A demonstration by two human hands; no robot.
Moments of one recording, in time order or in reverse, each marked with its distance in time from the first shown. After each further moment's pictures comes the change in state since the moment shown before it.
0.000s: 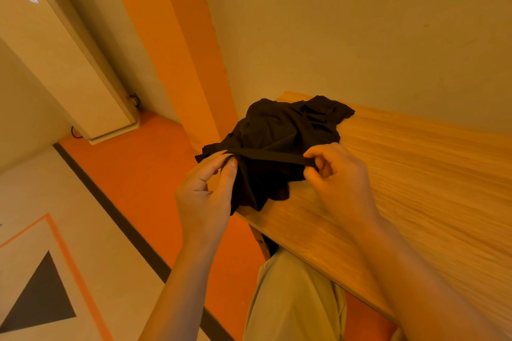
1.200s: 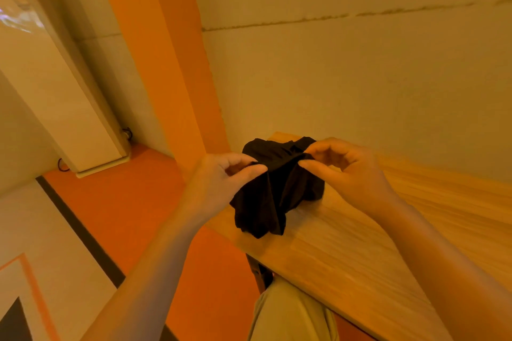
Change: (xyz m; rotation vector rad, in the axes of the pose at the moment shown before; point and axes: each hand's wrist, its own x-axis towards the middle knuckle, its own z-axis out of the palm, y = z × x) left_hand 0.059 0.082 -0.006 0.272 -0.552 0.082; right_hand 0.044 -0.060 -0.068 0.339 -0.137 -0.106
